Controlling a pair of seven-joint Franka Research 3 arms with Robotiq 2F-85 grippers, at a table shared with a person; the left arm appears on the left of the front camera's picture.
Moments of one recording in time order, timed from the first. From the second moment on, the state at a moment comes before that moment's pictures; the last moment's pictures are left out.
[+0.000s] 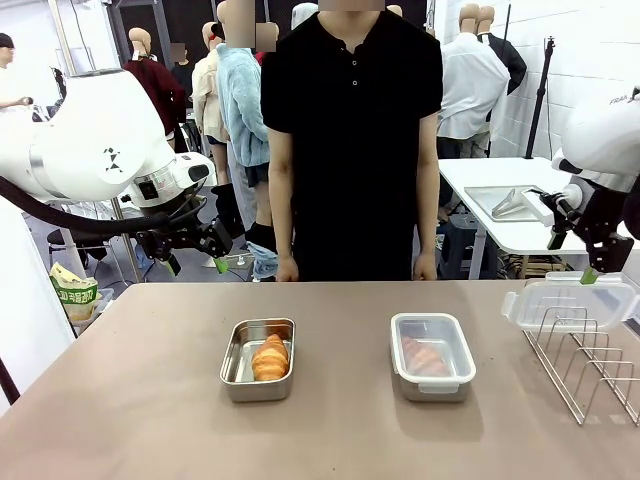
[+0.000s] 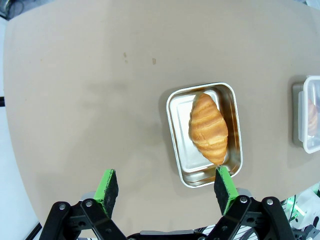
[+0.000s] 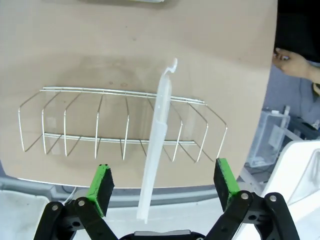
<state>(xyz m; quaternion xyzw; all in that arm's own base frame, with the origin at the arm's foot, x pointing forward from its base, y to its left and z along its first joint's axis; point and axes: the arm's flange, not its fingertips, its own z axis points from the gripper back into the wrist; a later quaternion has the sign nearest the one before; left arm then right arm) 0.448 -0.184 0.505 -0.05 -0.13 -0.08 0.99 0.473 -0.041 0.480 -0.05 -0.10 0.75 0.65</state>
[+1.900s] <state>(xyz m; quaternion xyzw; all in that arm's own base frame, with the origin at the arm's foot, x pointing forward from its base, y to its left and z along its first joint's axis) 0.448 -0.184 0.505 -0.05 -0.13 -0.08 0.99 0.486 -0.046 0.440 -0.02 -0.07 0.75 0.66</state>
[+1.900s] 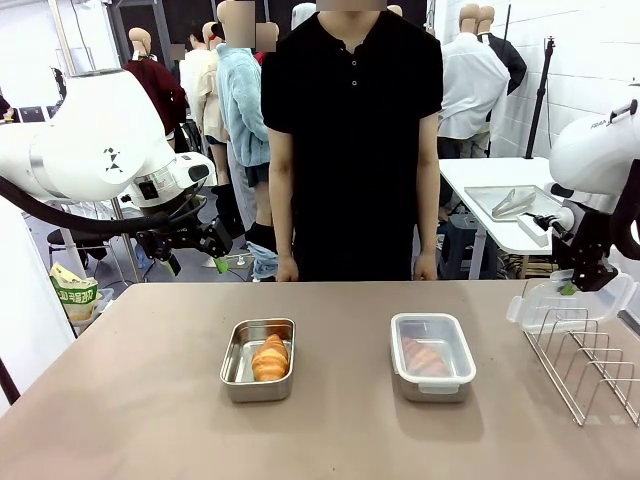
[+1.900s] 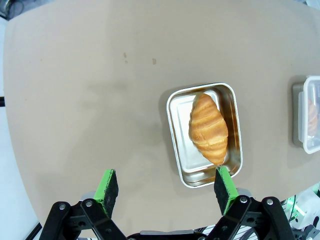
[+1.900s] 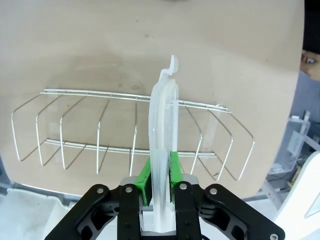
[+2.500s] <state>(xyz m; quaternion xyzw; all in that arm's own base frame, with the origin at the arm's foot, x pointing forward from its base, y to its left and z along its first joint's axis) 0.448 -0.184 0.505 -0.05 -0.13 -0.08 0.99 0.478 -0.047 0.468 -0.01 -0.09 0.74 0.66</state>
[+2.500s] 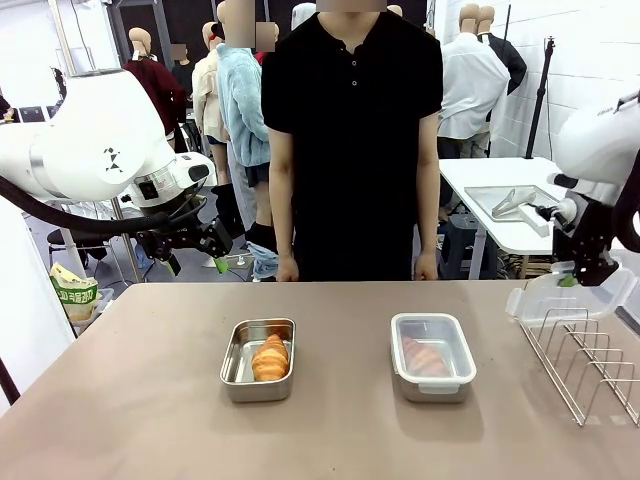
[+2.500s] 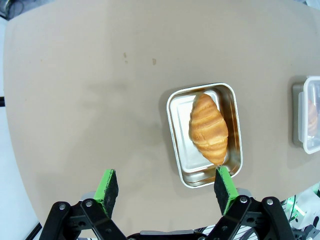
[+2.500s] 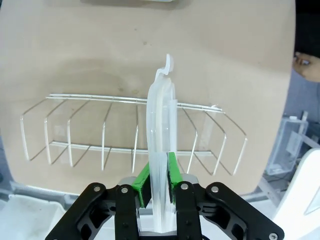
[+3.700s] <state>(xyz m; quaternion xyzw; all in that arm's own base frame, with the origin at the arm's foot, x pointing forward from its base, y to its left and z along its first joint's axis) 0.449 -0.184 0.505 -0.05 -0.13 -0.08 0.99 0.419 0.022 0.699 -0.15 -0.28 0.83 0.45</state>
